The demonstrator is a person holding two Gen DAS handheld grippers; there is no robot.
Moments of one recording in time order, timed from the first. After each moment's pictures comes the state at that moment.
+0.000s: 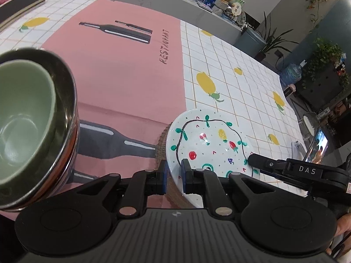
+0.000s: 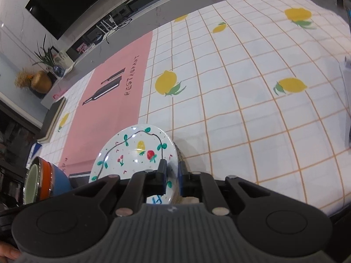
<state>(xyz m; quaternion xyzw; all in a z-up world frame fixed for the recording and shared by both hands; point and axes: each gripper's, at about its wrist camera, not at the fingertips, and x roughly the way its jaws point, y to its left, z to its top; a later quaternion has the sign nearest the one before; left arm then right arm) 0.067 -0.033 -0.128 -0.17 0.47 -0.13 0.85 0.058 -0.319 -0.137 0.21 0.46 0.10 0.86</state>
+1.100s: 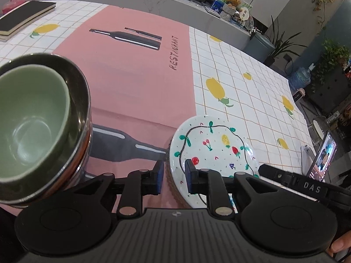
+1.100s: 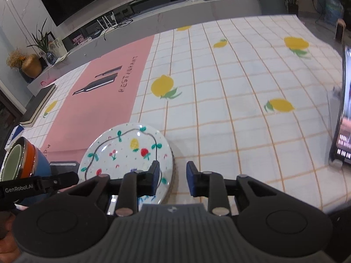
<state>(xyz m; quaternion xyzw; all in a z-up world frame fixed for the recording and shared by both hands) 0.060 -0.033 -0.125 -0.17 0.46 -0.10 0.86 0.039 -0.306 -0.131 0.14 0.45 0.07 0.88</state>
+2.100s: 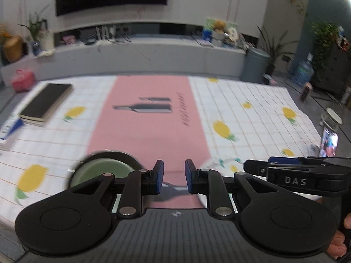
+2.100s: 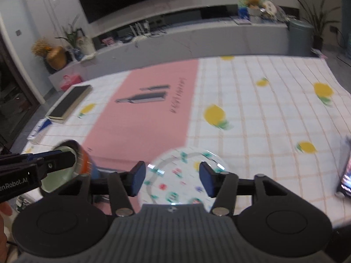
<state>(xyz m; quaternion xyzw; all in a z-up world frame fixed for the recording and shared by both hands) 0.019 -0.010 -0.013 -0.02 0.36 -0.06 0.93 0.028 -0.224 -0.048 0.08 0.39 0.14 0.91</state>
